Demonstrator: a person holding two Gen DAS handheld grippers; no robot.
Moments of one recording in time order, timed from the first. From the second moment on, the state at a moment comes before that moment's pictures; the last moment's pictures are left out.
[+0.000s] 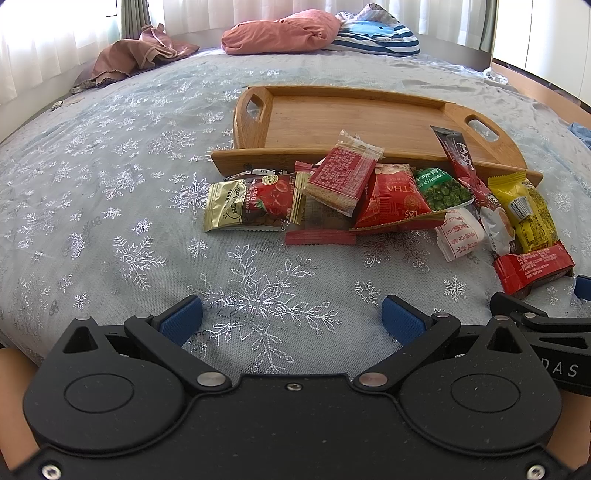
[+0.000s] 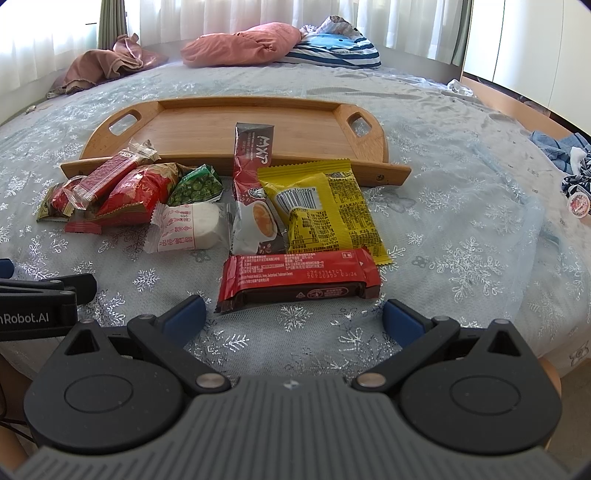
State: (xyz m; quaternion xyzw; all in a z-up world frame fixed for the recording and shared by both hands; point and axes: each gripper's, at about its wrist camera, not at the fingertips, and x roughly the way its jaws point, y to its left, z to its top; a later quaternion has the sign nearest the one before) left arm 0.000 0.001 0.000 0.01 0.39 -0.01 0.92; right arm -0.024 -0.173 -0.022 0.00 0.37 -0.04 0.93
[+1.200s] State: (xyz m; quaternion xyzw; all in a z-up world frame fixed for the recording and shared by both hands) left arm -0.008 0.008 0.021 0.00 0.36 -0.04 0.93; right arm -0.043 -0.179 -0.016 0.02 0.31 -0.04 0.95
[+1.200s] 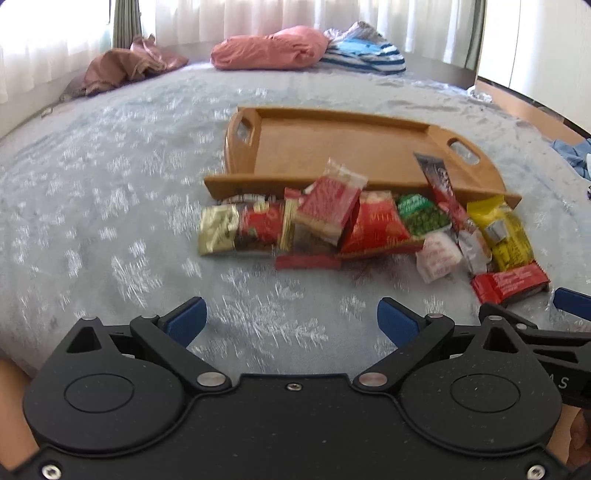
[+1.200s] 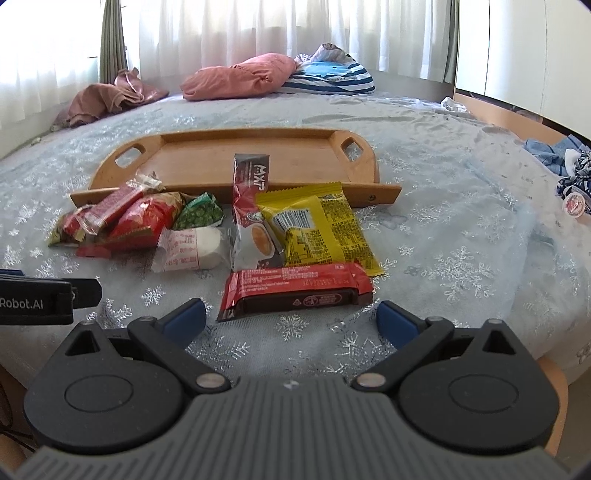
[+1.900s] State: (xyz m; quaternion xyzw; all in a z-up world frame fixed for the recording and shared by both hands) left arm 0.042 -0.012 0.044 0.05 0.30 -0.07 0.95; right arm -0.038 -0.173 -0.011 -0.02 0.28 -0.04 0.96
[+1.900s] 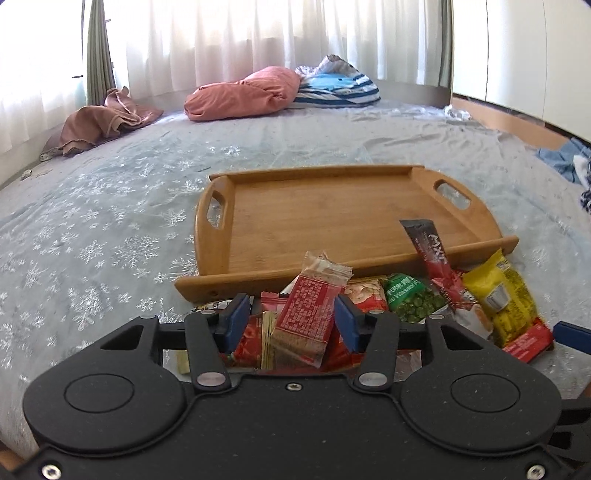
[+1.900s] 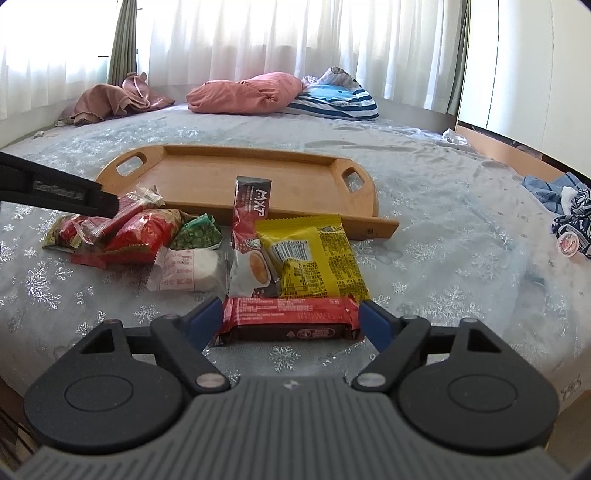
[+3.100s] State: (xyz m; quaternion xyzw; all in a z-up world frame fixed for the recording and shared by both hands) left arm 0.035 -0.009 0.046 0.03 0.32 -0.09 0.94; right arm -0.039 -0.173 -0.014 0.00 0.29 -0.05 0.96
